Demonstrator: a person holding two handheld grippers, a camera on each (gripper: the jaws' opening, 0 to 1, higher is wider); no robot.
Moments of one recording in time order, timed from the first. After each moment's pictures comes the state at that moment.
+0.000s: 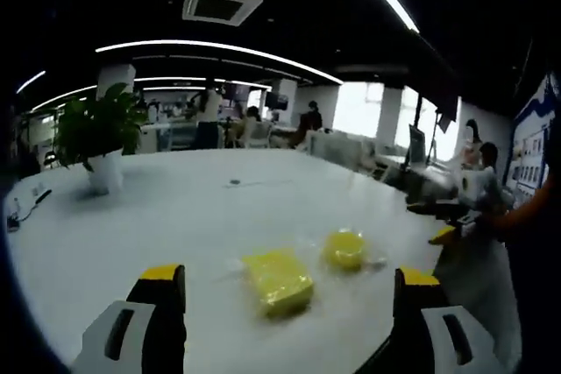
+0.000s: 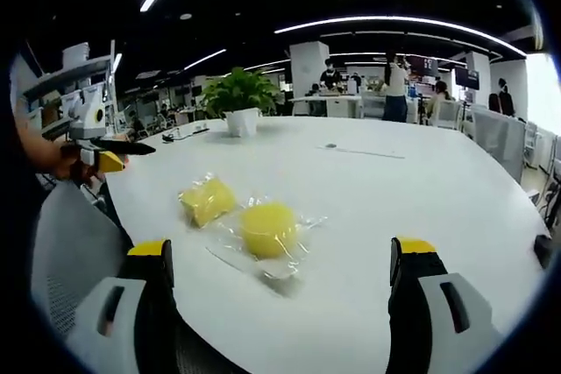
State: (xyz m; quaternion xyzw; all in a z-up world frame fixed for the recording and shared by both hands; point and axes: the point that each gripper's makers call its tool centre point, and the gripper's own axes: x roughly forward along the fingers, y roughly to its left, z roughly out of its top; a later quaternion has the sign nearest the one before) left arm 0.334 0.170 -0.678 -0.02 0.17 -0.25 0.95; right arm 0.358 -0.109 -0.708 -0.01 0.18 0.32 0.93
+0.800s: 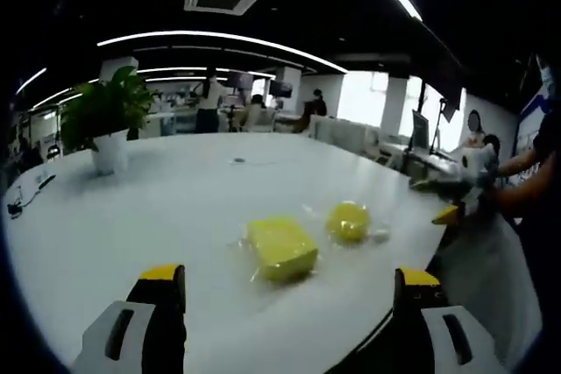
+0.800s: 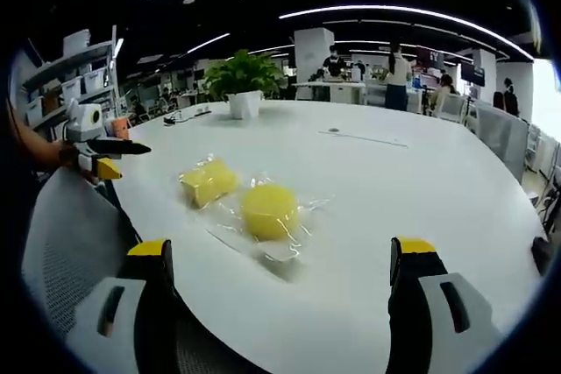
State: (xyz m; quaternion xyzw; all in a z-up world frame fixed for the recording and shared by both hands) left arm 0.317 0.174 -0.715 -0.03 0.21 -0.25 0.95; right arm 0.351 -0.108 -0.724 -0.04 0.21 0.33 0.92
